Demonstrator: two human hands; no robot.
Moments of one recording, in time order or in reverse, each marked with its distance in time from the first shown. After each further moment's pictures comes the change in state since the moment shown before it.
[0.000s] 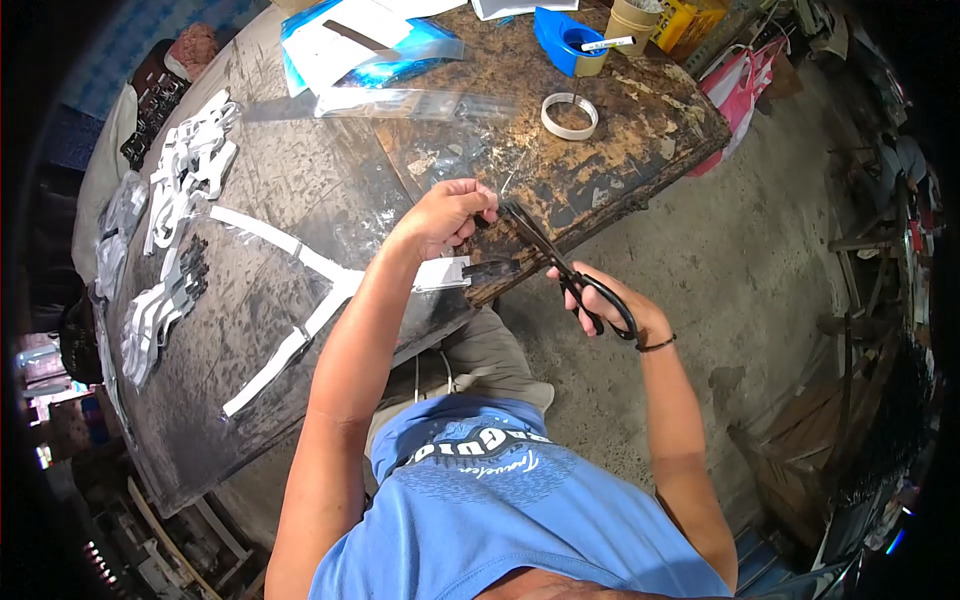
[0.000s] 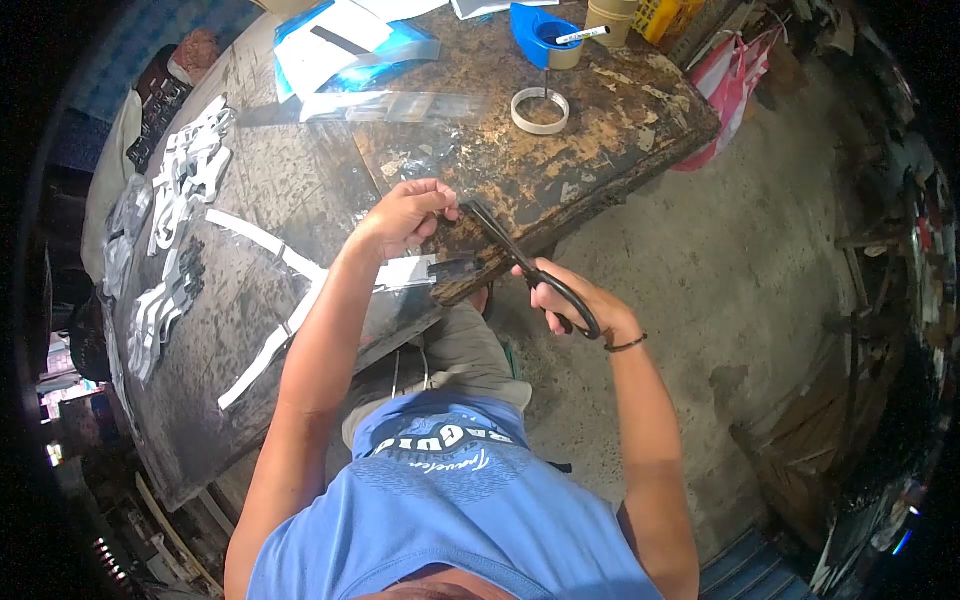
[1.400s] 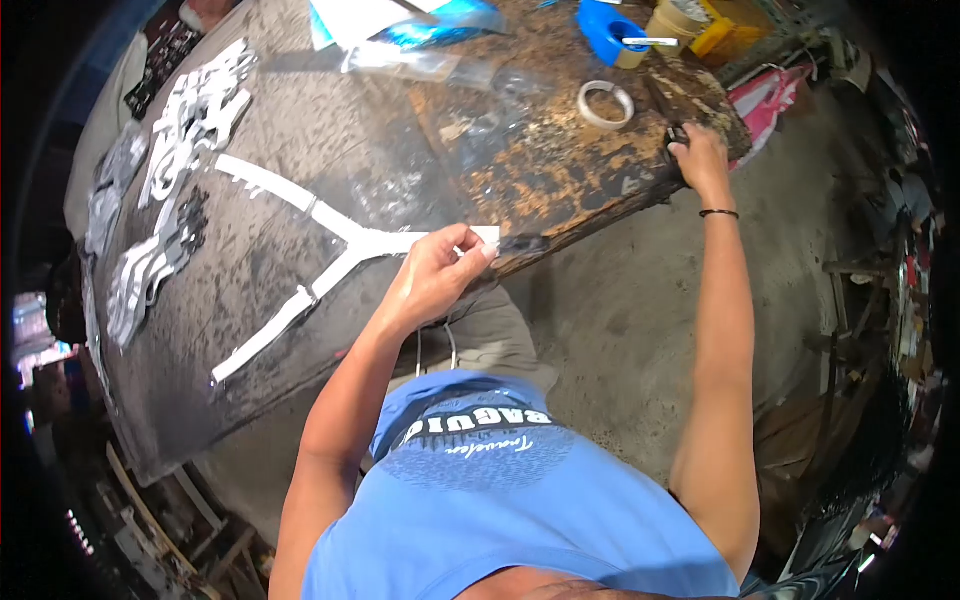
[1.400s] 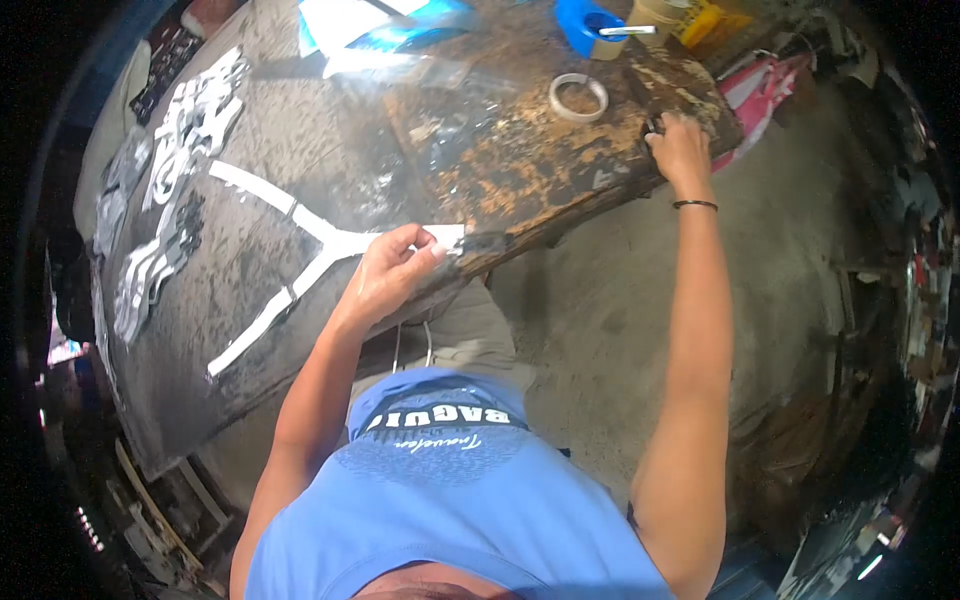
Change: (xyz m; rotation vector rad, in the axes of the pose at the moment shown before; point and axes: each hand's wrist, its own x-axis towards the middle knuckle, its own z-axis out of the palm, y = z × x) left_hand -0.114 -0.049 0.007 0.386 0.263 0.295; right_hand 0.077 -0.079 -0.149 -1.538 0.996 0.014
